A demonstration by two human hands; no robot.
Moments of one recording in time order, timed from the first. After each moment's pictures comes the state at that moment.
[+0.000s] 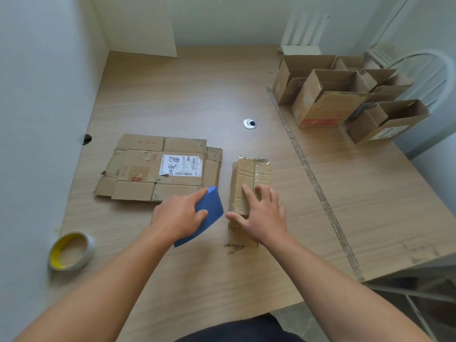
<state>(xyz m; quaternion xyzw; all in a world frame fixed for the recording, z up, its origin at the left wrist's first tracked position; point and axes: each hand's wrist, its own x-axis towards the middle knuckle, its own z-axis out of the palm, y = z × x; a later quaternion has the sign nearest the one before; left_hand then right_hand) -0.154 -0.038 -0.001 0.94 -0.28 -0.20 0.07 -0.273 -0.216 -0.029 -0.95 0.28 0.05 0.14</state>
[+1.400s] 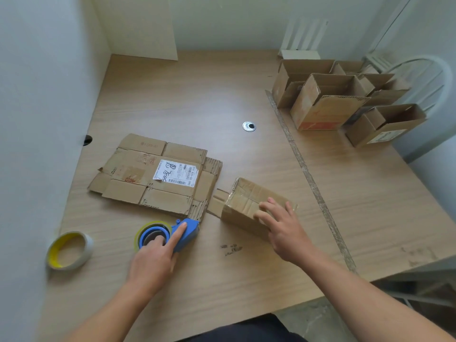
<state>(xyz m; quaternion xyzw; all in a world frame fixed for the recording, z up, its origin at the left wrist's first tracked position) -0.203 0.048 -0.093 0.95 -0.30 -0.08 0.07 -0.332 -0.270 -0.065 -0.99 0.05 -0.03 0.11</state>
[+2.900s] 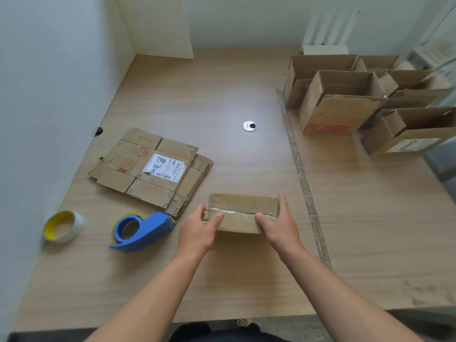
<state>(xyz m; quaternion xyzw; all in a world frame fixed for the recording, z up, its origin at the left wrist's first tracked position) -0.268 -0.150 -0.031 0.88 0.03 -0.19 0.44 -0.333 -0.337 -0.052 -0.77 0.34 0.00 0.53</state>
